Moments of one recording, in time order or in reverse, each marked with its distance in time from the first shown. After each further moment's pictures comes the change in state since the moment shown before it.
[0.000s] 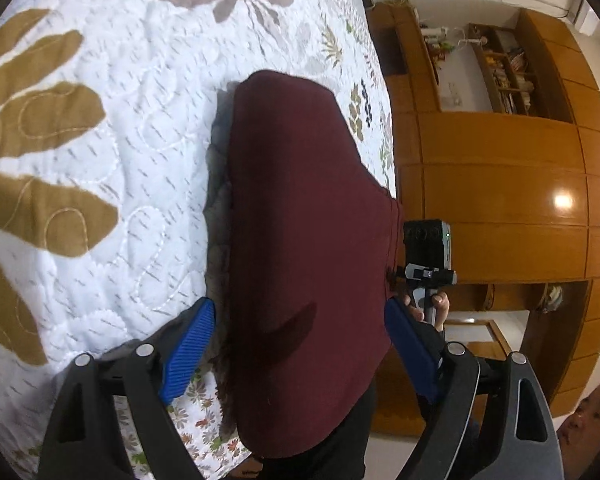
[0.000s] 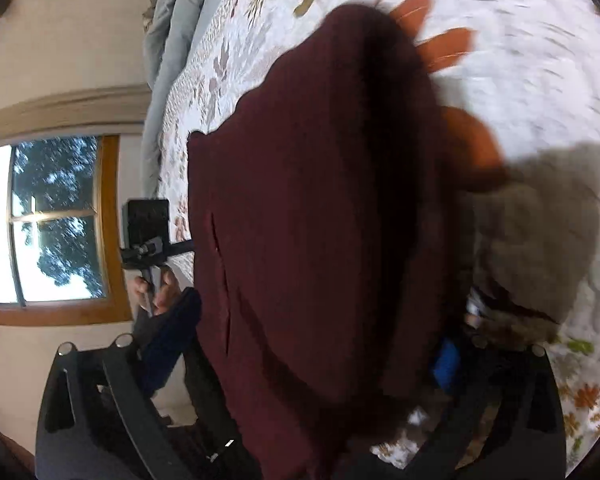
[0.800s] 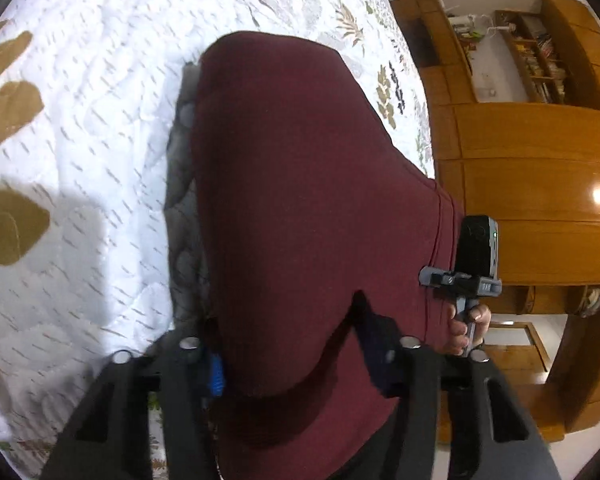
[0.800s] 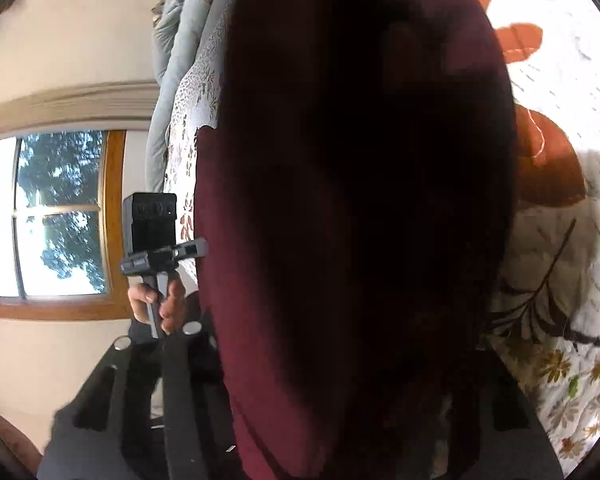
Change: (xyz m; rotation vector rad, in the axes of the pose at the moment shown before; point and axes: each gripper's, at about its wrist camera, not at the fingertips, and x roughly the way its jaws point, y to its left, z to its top) left arm 0.025 -0.018 -0.013 0.007 -0.020 0.168; right arm 0.011 0.017 -0.007 -0.036 -0.013 0.021
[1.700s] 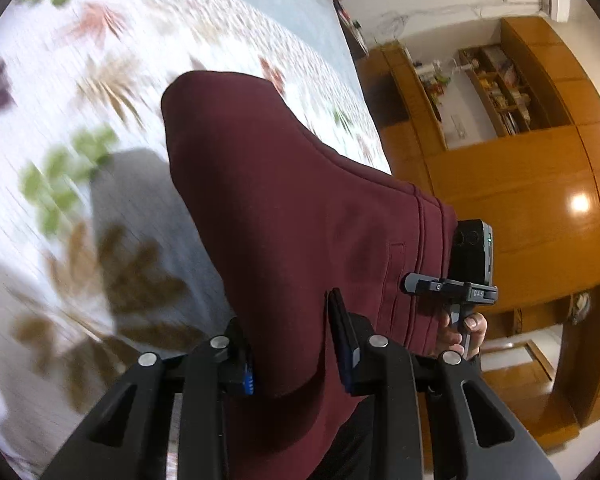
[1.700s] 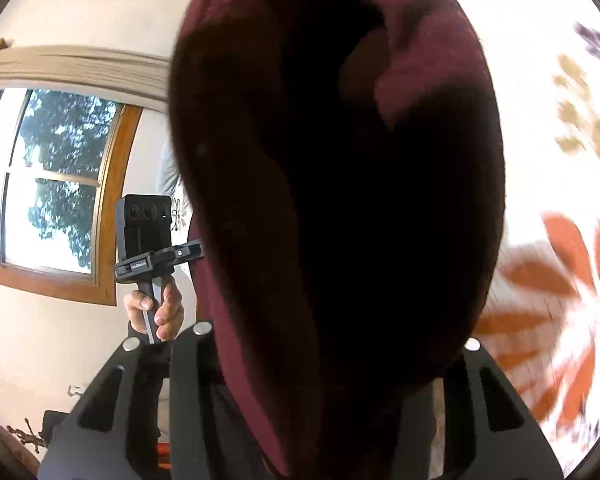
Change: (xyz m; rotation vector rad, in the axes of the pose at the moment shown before) left arm -0.176 0.027 0.034 0.060 -0.235 -0.029; right arm 0.058 0.165 0.101 -0.186 -0.018 -0.034
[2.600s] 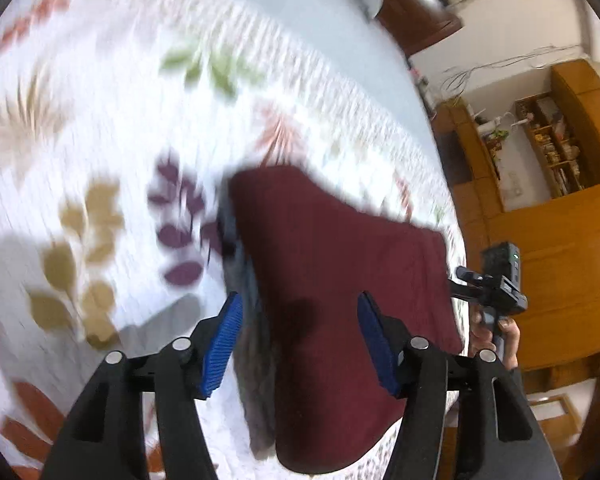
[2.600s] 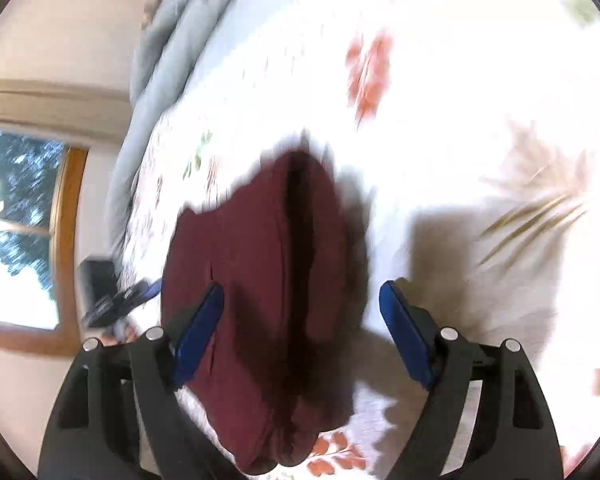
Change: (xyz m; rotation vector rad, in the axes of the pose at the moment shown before) left arm -0.107 0.123 0.059 -0.072 -0.179 0.199; right arm 0.048 -0.027 0.147 0.077 -0.137 -0.160
